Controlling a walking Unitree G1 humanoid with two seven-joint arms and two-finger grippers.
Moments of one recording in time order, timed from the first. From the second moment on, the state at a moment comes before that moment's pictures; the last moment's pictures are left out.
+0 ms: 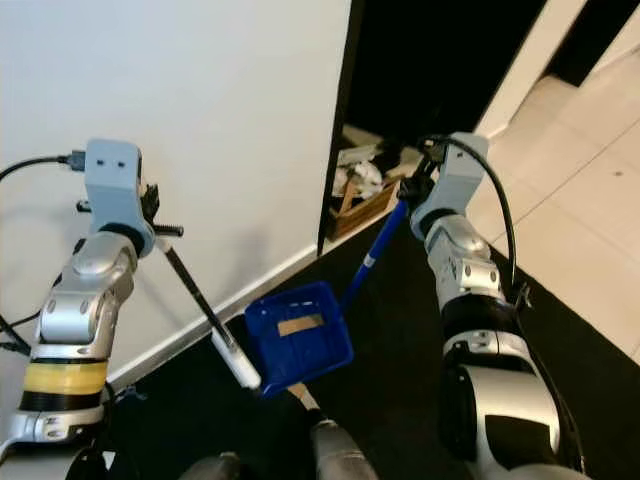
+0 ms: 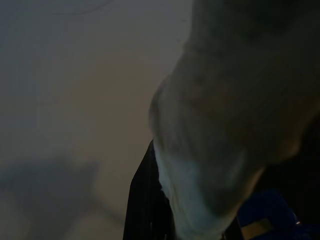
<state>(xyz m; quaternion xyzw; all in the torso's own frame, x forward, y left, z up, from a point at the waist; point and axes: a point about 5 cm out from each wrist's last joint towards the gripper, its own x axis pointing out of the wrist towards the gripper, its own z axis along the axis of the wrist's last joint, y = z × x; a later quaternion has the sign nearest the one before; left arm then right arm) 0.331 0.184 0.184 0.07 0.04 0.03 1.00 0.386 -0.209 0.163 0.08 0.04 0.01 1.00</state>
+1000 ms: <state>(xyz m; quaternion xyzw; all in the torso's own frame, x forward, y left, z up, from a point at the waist) 0.325 0.184 0.134 0.08 0.06 0.02 0.99 0.382 -0.210 0.140 -0.03 0.06 0.03 1.00</state>
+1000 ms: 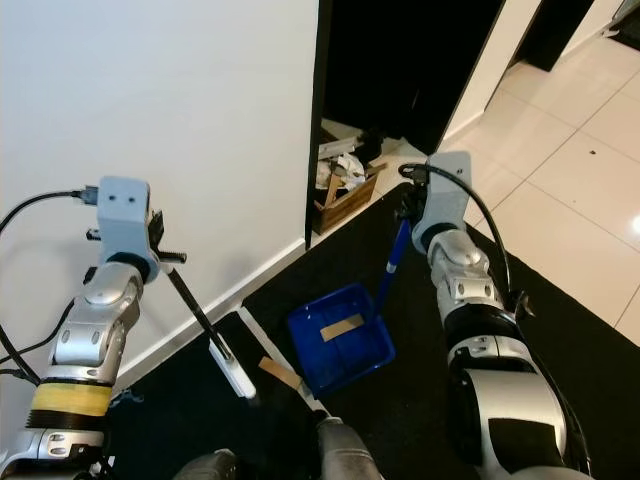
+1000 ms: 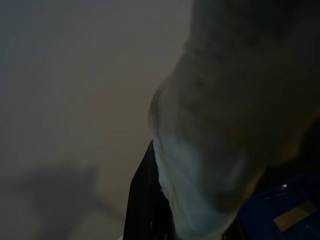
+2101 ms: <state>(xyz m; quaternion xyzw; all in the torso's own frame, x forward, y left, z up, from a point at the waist) 0.331 0.169 0.122 0.11 0.06 -0.06 0.99 0.384 -0.195 0.141 -0.12 0.02 0.06 0.99</state>
